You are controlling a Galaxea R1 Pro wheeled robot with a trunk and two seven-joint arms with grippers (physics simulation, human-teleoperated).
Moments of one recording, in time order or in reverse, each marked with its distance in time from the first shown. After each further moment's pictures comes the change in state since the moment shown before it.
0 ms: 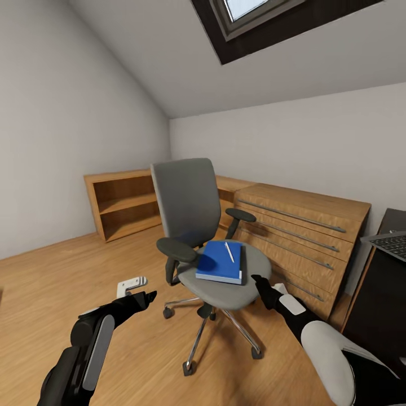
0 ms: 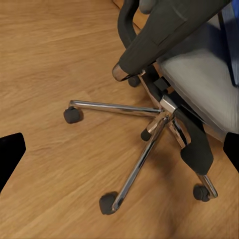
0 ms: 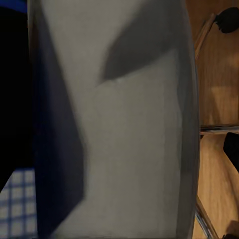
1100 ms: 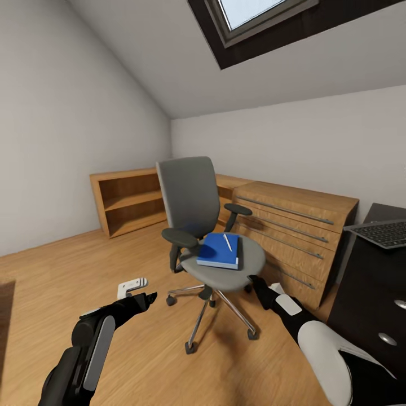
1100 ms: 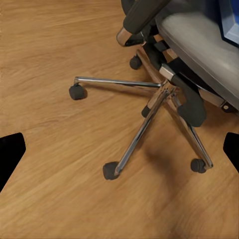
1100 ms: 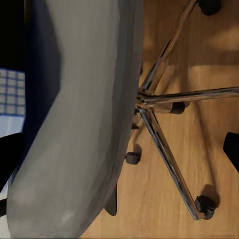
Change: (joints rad) left arm 0.000 0.000 0.000 0.016 0.000 -0.001 0.000; right arm 0.000 0.017 0.007 0.001 0.030 -0.002 0.001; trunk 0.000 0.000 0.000
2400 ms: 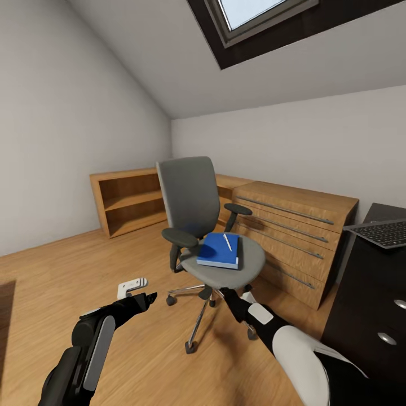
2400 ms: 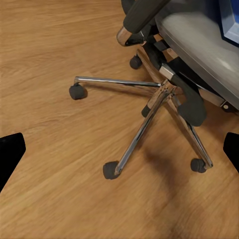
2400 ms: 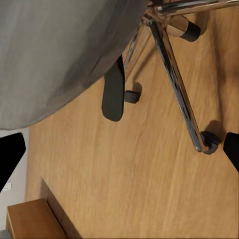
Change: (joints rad) left arm 0.000 0.000 0.000 0.000 0.000 0.001 0.000; right arm 0.000 0.140 0.014 0.096 0.106 -0.001 0.008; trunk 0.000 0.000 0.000
